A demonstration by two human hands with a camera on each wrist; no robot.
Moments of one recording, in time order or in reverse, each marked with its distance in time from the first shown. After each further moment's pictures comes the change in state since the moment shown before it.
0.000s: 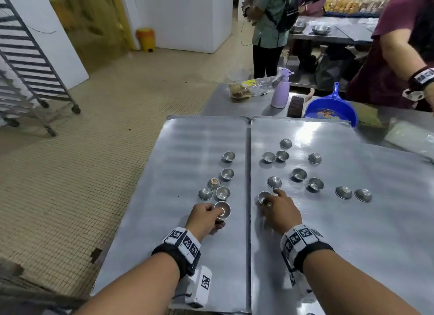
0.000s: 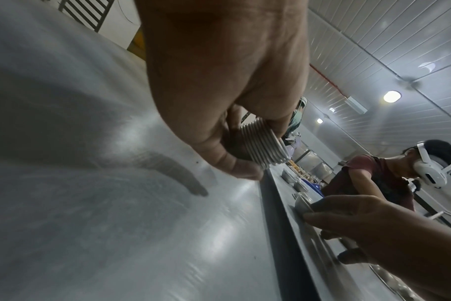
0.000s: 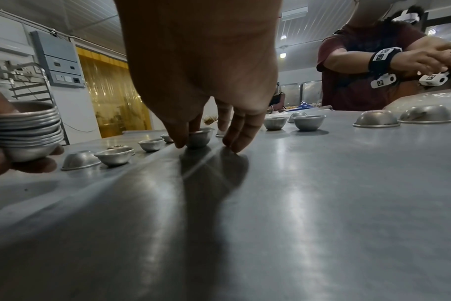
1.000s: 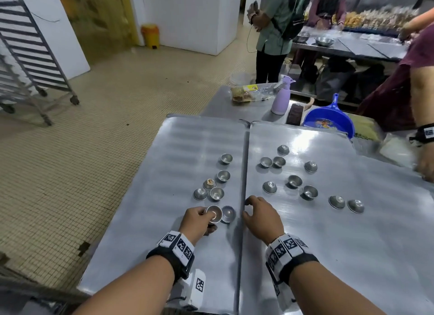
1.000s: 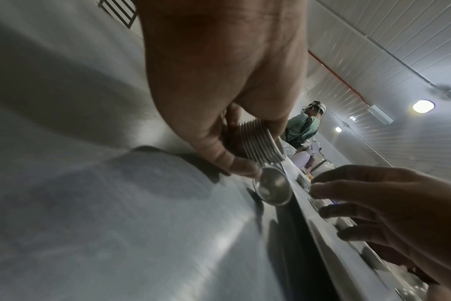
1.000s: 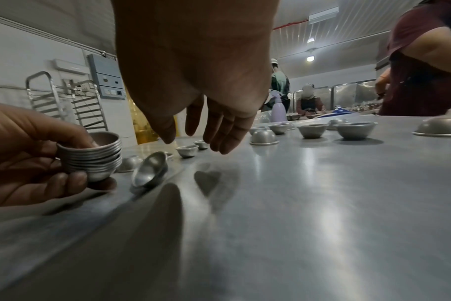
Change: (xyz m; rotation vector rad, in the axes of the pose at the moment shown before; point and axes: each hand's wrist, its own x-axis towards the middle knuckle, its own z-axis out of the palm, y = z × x) left_hand -0.001 -0.011 0.006 -0.087 0.065 0.012; right_hand -0.016 -0.031 0.004 0.083 0.089 -0.175
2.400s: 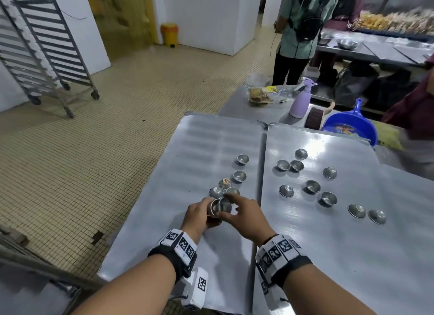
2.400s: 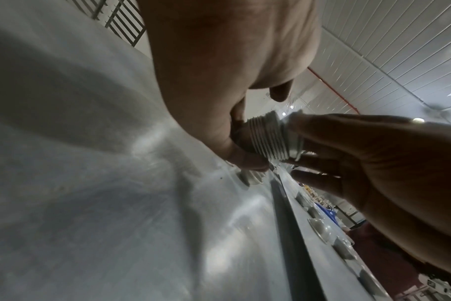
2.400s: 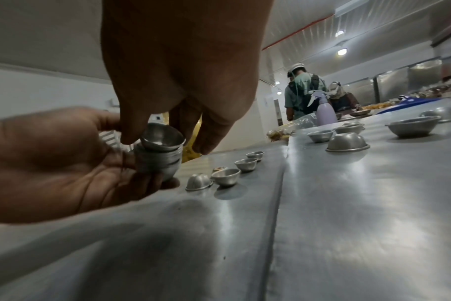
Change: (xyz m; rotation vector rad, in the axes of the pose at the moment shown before) left_hand -0.010 0.017 -0.032 -0.381 0.058 -0.048; right_hand -0.002 -0.074 0.021 0.294 -0.115 -0.219
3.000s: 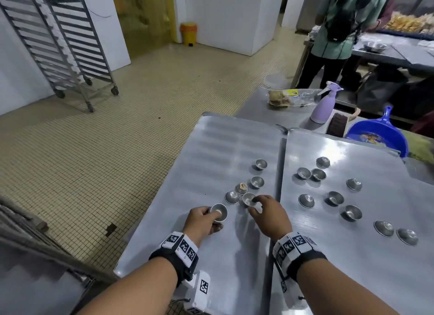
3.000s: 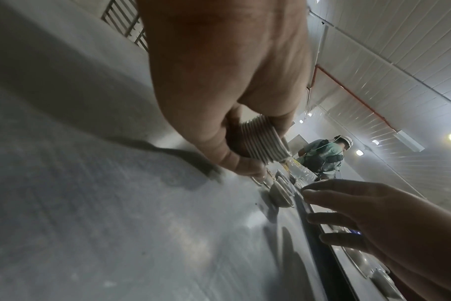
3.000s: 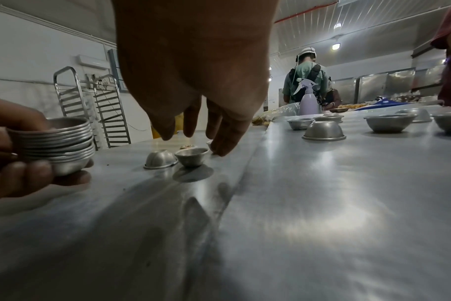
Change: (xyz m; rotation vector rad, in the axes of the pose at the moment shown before) left_hand 0.019 -0.004 -0.038 0.155 0.052 0.020; right_hand 0.037 0.035 0.000 -0.264 0.034 0.122
